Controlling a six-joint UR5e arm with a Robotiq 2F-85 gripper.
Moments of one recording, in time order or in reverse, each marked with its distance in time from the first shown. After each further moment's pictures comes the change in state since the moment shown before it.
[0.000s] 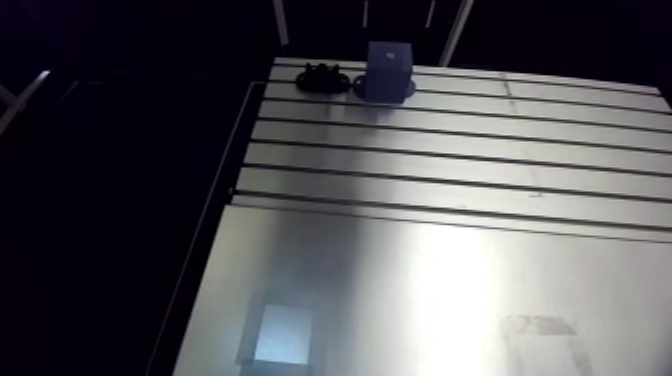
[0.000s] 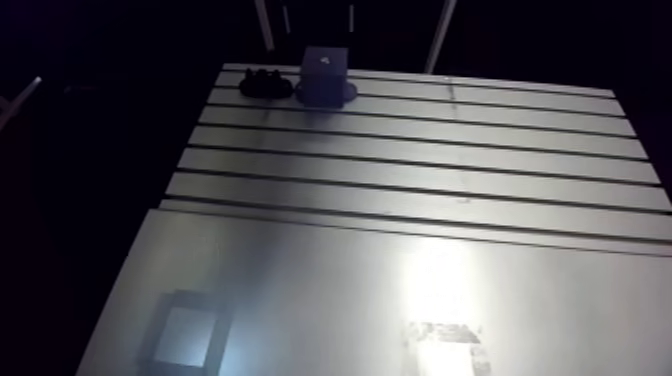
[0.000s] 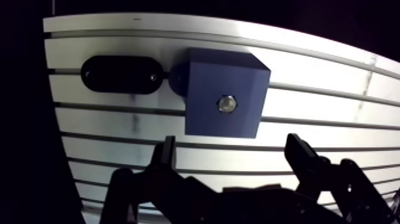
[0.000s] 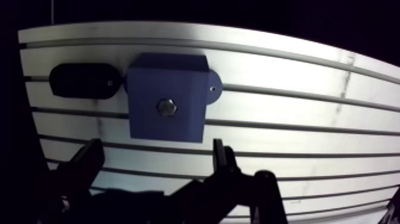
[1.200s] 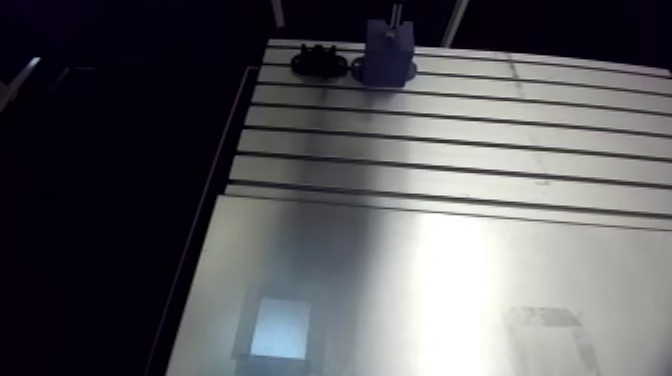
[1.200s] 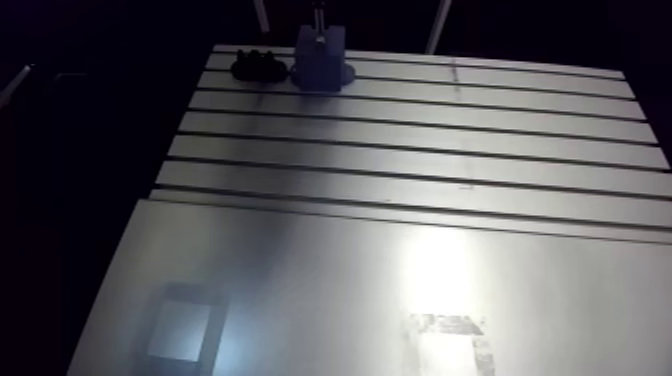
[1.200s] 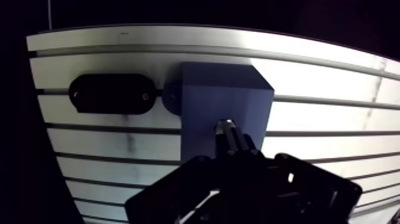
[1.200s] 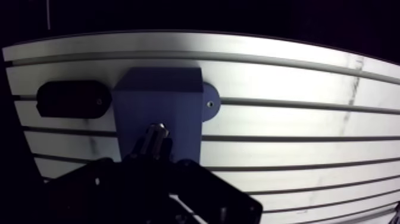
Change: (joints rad) arm -0.007 0.057 -0.008 -0.039 0.001 0.033
